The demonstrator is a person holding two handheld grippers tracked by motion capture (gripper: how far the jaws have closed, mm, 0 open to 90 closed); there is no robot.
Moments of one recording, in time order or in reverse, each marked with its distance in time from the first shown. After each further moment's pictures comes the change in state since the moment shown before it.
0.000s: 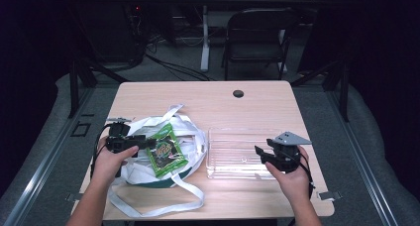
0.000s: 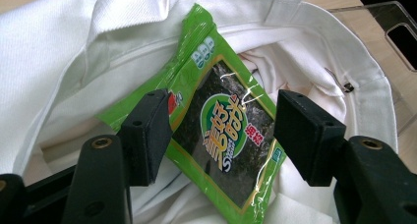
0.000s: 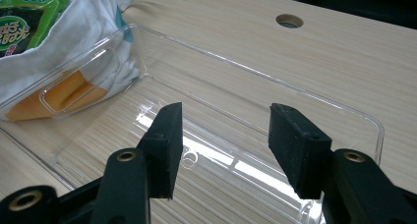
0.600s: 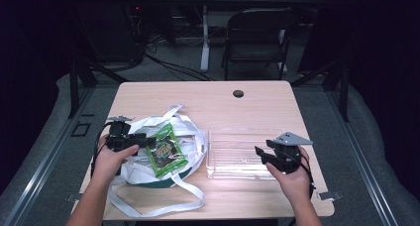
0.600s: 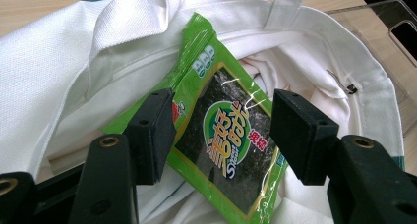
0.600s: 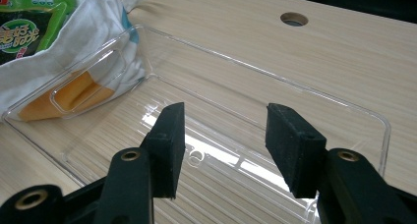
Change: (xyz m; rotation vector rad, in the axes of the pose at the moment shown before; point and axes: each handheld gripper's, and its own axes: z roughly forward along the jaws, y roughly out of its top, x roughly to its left) left arm -0.002 0.006 0.001 -0.007 0.015 0.046; right arm -0.001 -0.001 -0.004 0.006 0.016 0.021
